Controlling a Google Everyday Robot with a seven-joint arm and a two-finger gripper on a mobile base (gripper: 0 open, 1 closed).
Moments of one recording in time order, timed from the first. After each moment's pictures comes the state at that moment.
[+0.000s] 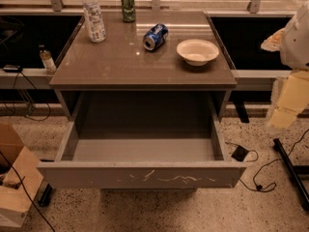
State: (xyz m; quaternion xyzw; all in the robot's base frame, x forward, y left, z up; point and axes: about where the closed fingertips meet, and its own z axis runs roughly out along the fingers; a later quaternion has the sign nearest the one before) arm 0.438 -0.217 0.976 -0.60 0.78 -0.03 0.16
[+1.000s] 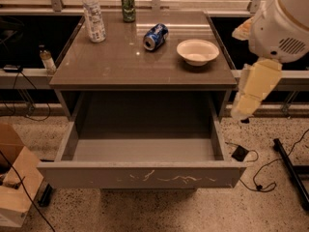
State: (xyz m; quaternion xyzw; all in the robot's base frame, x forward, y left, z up) arm 0.467 -0.165 0.983 -0.63 0.75 -0.01 0.21
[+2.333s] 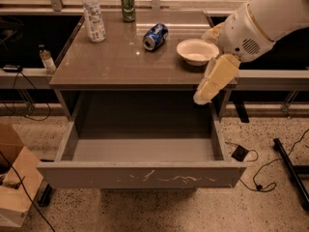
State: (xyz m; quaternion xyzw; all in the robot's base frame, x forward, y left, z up) arm 0.524 -0.109 0.960 -0.61 0.73 0.13 0.30
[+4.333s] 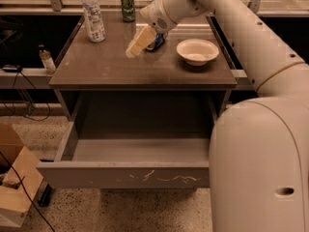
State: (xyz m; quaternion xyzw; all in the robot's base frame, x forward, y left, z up) arm 0.761 0.048 0.927 -0.60 0.66 0.19 0.41
